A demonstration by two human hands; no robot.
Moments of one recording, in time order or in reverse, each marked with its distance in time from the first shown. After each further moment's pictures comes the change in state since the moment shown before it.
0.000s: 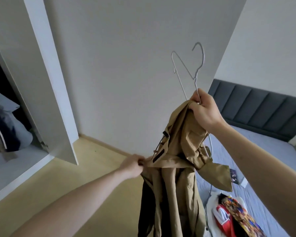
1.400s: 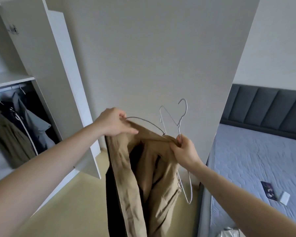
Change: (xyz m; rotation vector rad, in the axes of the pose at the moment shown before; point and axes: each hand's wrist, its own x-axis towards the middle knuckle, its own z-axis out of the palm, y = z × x) left_hand -0.020 0.049 -0.256 0.270 0.376 0.053; right_hand -0.052 0.041 0.134 0.143 -0.066 0.296
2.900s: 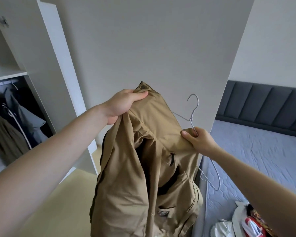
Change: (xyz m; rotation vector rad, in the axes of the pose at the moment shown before) left_hand -0.009 0.071 -0.026 -0.954 -0.314 -0.027; right_hand 0.025 0.021 -0.074 -0.230 -0.054 0.032
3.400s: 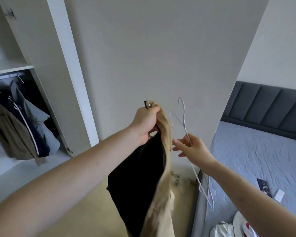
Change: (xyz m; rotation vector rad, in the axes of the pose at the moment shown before) left_hand 0.007 -0.039 0.076 -0.351 0.412 -0.106; right_hand -0.034 -0.029 0.042 0.361 -0.193 -0.005
